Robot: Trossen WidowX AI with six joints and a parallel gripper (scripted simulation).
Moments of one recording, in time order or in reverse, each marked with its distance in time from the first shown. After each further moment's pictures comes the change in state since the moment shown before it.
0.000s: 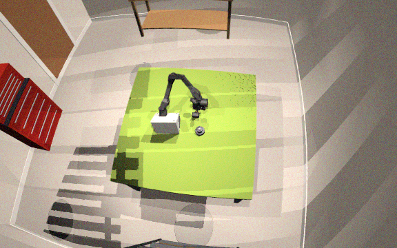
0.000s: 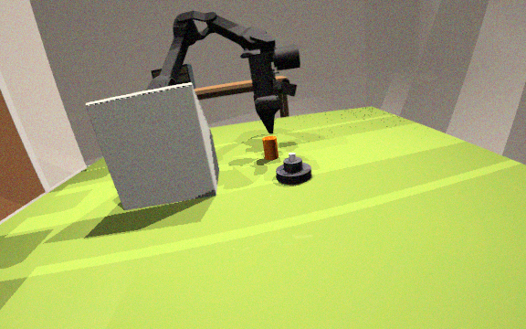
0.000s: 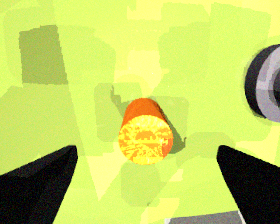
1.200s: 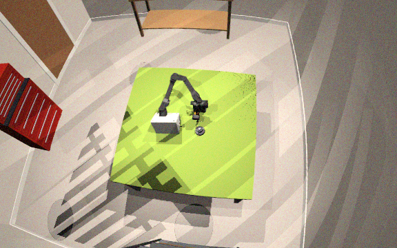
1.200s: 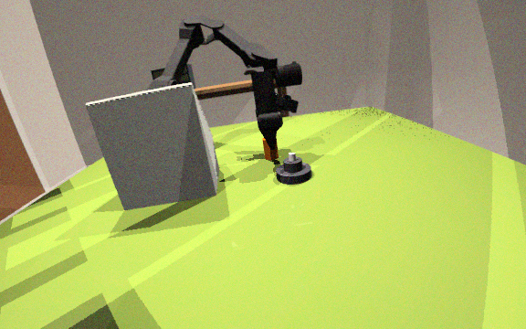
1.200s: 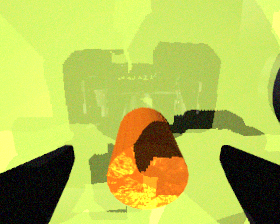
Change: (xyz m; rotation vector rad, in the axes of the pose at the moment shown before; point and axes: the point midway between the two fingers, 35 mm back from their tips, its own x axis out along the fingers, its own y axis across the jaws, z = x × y) arm 0.043 0.001 -0.001 -0.008 0.006 -0.004
